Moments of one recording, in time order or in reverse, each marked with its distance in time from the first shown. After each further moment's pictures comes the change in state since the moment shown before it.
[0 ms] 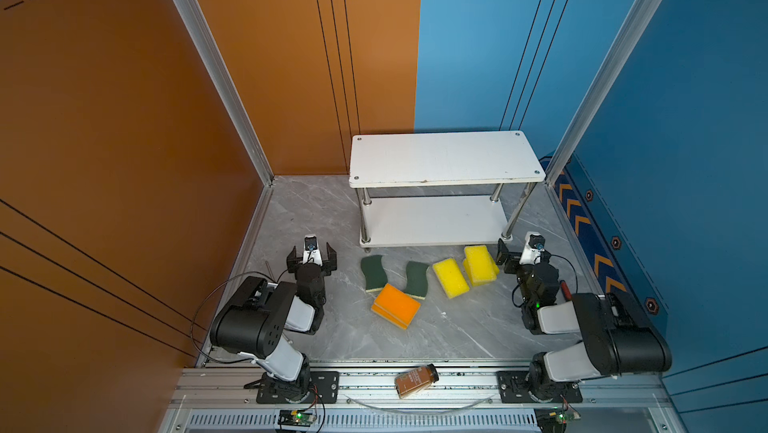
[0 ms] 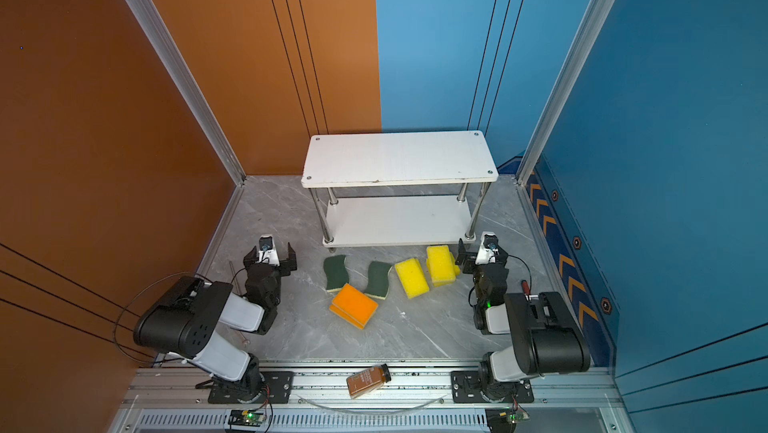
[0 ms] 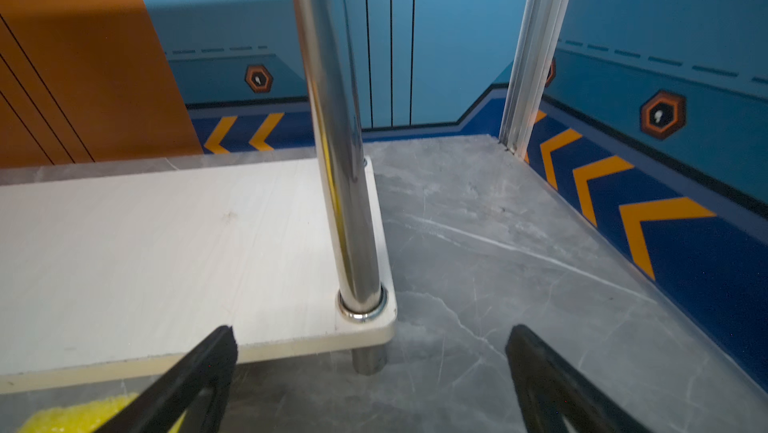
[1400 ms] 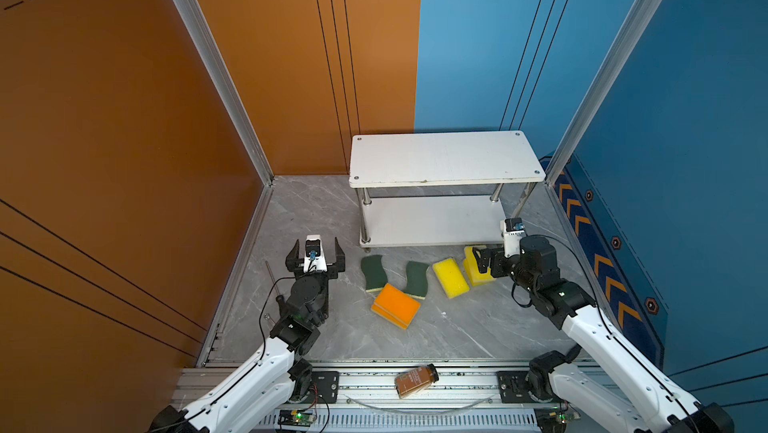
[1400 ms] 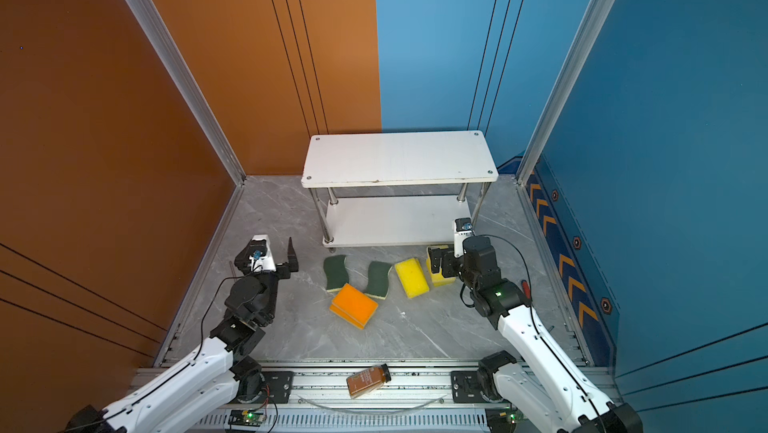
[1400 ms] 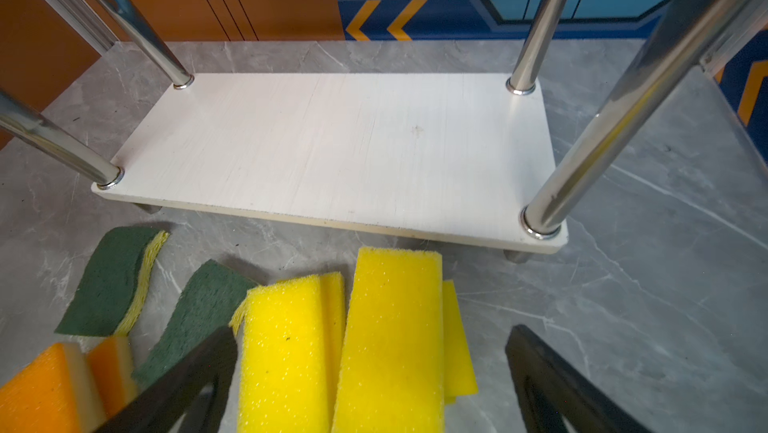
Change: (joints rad) left arm -0.326 -0.909 0.068 -0.788 -0.217 -0.010; right arm 0.319 -0.525 0.513 -1.501 -0.054 0.163
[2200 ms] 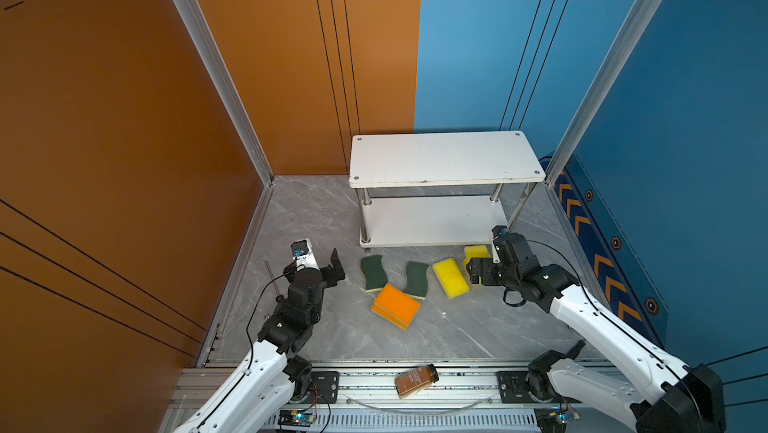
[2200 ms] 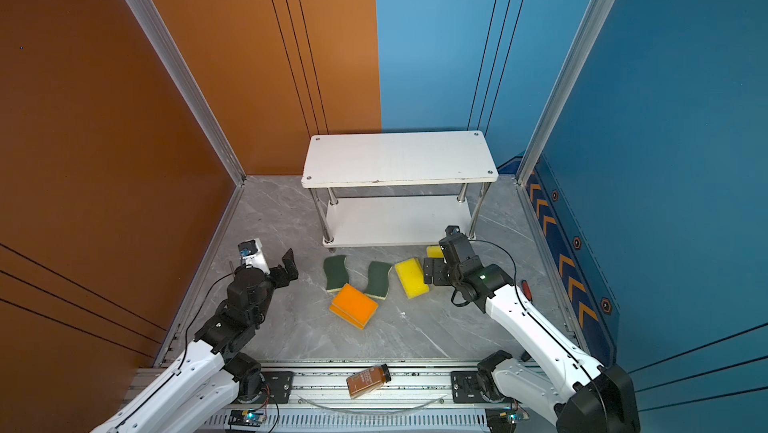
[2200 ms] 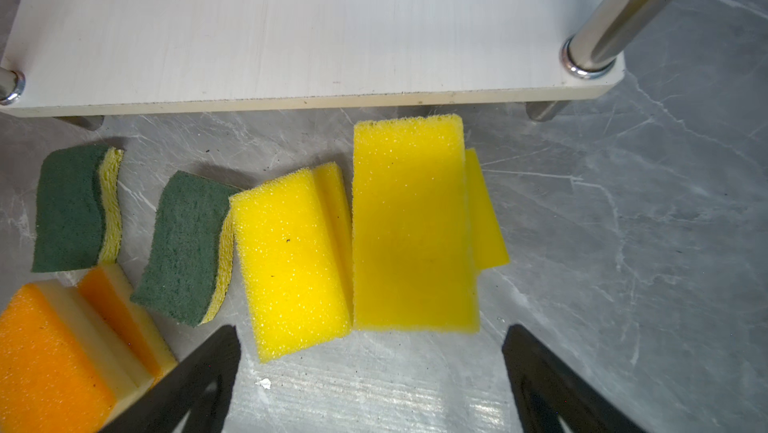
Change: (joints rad) left arm 0.073 -0.034 0.124 -0.522 0.156 -0.431; right arm 0.138 0.165 0.125 -0.312 0.088 0.201
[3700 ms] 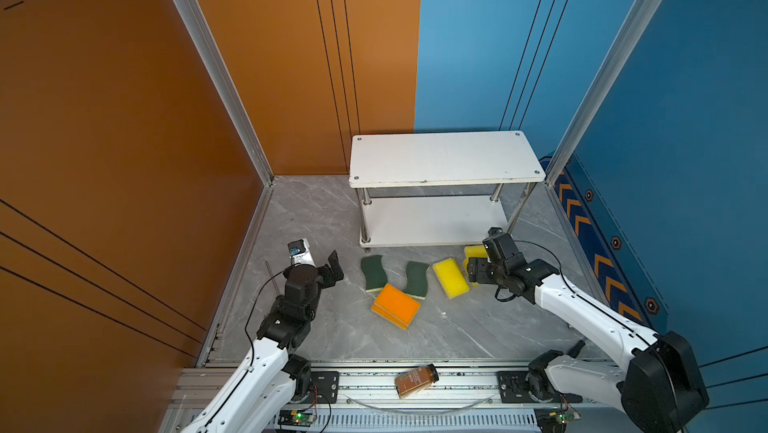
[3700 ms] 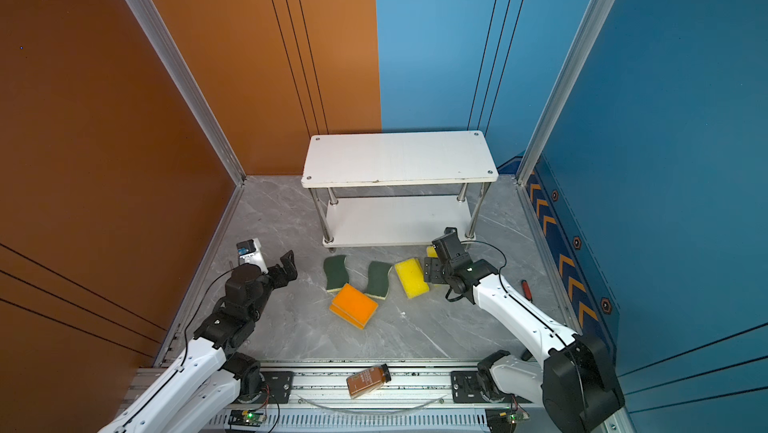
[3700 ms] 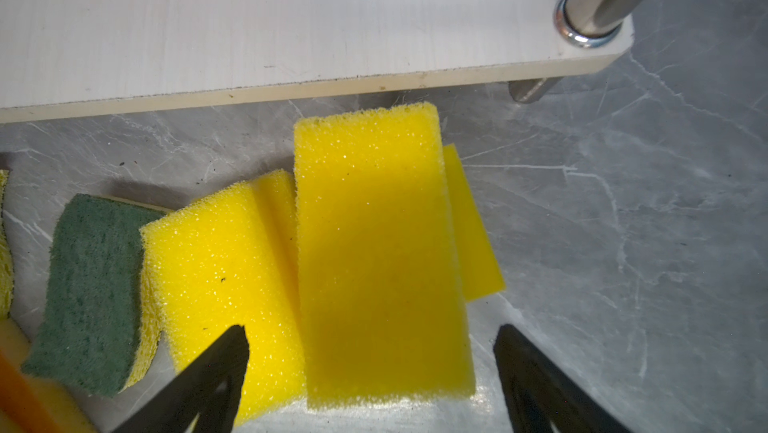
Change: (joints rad) left arm 0.105 0.021 0.000 -0.028 0.166 -0.056; right arm -0.021 0.142 -0.036 0.099 0.062 0.030
